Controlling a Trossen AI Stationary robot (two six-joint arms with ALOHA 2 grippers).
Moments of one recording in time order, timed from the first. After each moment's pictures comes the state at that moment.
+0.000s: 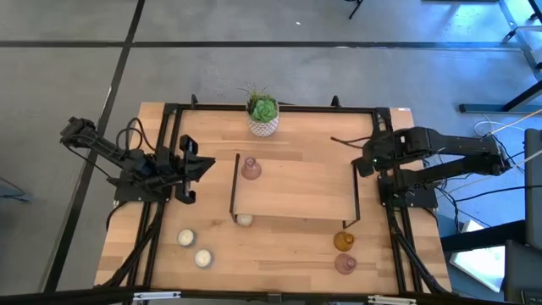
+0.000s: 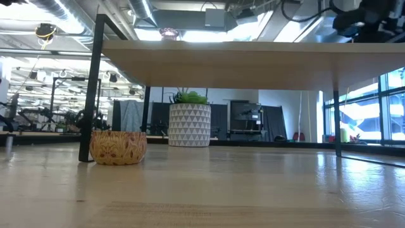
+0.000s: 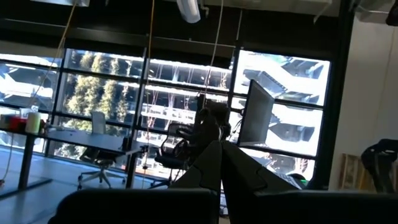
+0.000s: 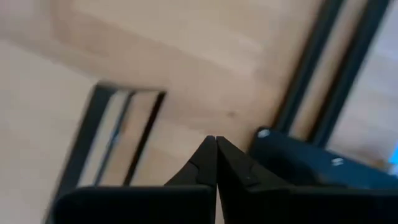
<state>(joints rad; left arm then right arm) -0.45 0.72 0.43 0.78 -0.62 0.09 0.01 0.96 1.04 -1.54 0.24 1.19</state>
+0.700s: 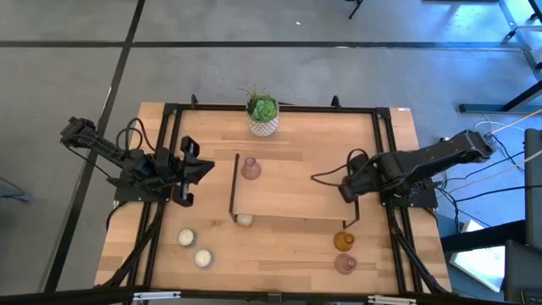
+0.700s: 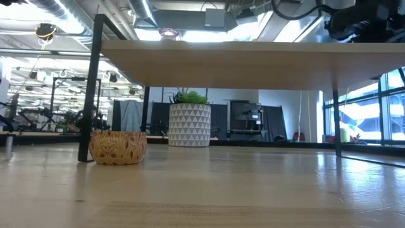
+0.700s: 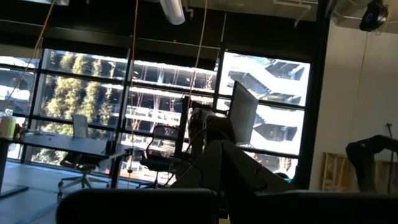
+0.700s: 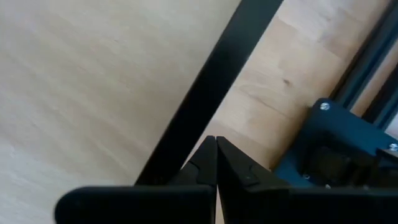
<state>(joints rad) -0.45 0.72 0.43 0.78 -0.55 0.08 0.32 1.22 1.04 -1.40 0.18 1.38</state>
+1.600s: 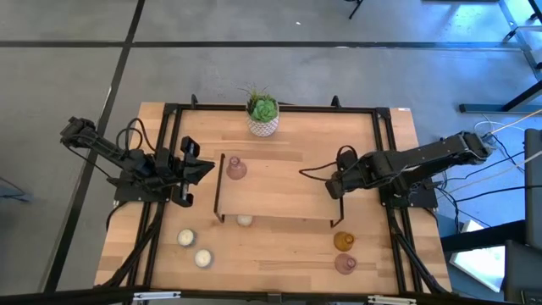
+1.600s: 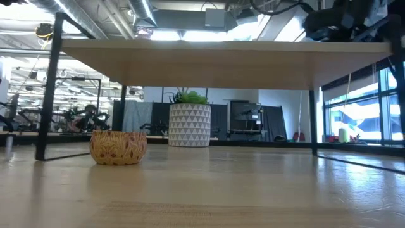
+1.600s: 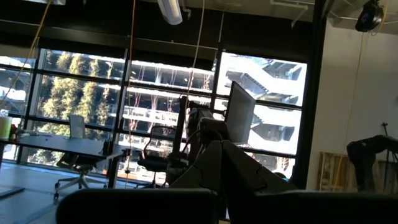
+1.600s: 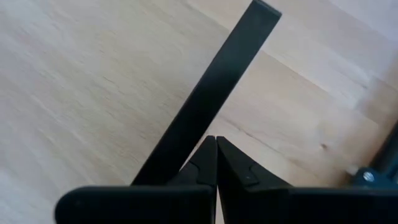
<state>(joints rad) -0.45 0.72 0.43 0.78 -0.54 0.08 0.26 1.28 1.04 -1.20 0.31 1.24</state>
